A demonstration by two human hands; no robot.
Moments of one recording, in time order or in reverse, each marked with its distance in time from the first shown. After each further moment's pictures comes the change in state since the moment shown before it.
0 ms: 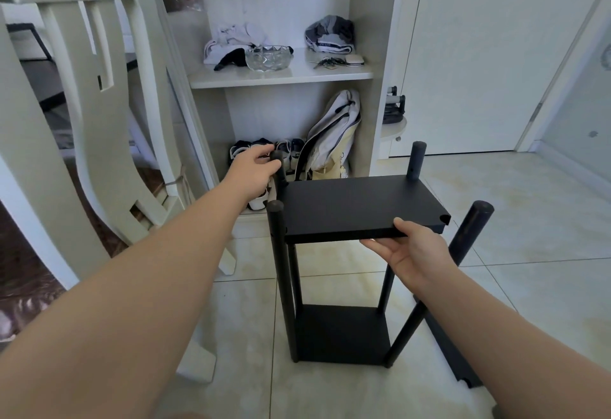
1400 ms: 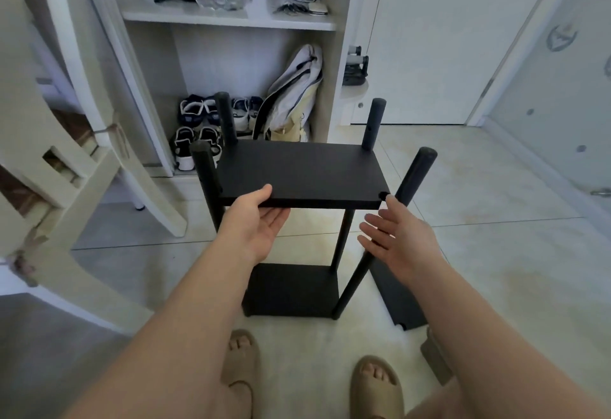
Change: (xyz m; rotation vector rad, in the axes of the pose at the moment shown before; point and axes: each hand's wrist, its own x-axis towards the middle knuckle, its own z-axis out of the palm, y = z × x) left_hand -0.126 -0.053 0.103 -1.025 -0.024 -0.577; right_hand -0.012 -0.007 -0.086 -0.301 0.185 -0.040
